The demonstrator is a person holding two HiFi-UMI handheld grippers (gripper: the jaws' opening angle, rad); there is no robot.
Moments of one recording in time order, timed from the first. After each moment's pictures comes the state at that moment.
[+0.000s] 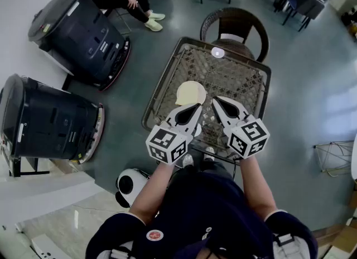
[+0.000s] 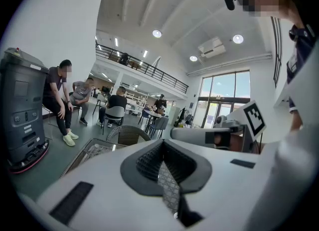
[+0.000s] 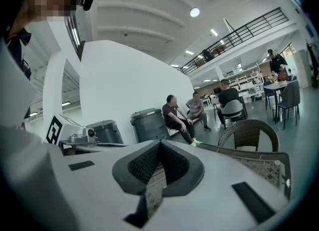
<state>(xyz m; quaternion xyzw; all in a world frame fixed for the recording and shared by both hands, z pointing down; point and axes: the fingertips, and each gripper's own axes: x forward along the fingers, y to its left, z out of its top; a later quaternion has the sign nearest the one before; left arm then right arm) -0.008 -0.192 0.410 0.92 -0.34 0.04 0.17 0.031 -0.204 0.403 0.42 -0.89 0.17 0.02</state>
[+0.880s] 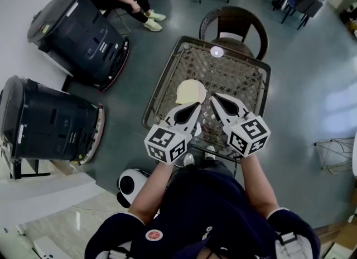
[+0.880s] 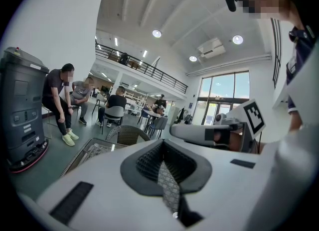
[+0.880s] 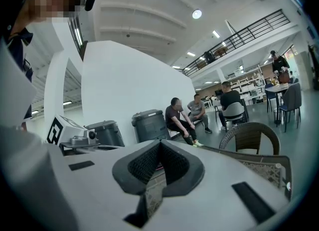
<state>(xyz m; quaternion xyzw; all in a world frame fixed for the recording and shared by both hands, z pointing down) -0.014 -0.188 0.404 0.92 -0.34 0.04 0.17 0.022 -0.203 0.391 0.42 -0.90 0.16 0.02</state>
